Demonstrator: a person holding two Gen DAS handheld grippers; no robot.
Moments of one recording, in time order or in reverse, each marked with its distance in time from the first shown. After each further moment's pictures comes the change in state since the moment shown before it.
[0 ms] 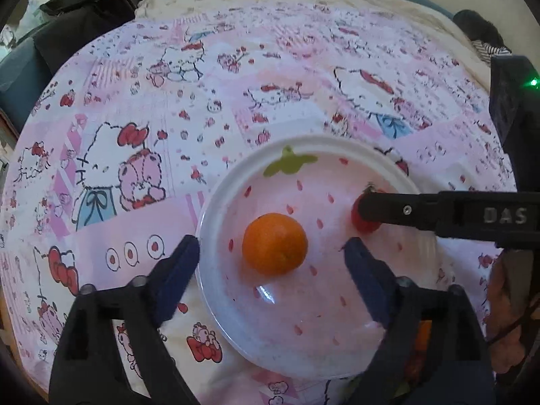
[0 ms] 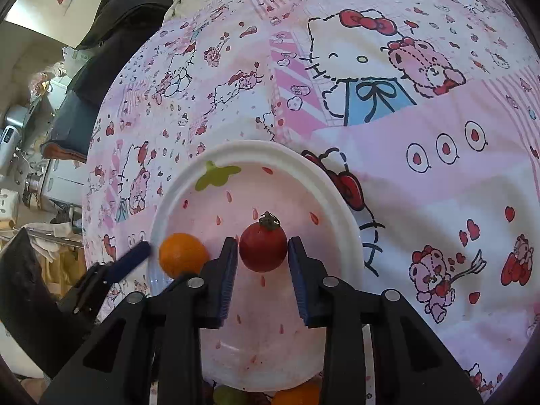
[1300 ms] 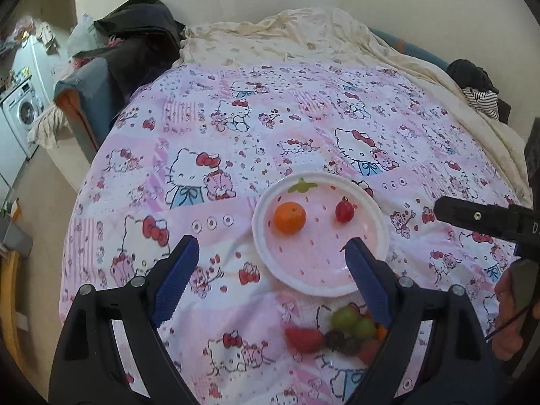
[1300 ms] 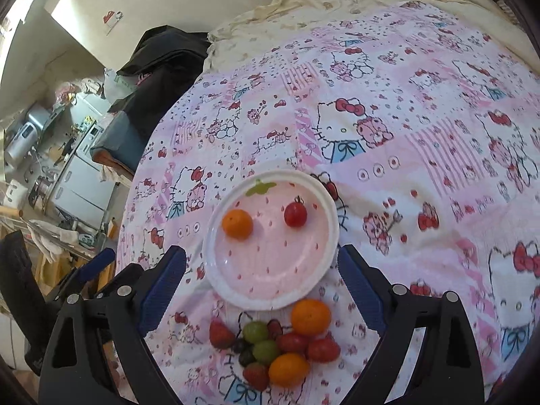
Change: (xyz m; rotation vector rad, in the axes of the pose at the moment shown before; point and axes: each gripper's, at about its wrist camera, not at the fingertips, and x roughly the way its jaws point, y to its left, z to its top) left arm -0.147 0.014 -0.048 -0.083 -0.199 0.064; right arm -0.137 0.038 -0.082 -0.093 -0.259 -0.015
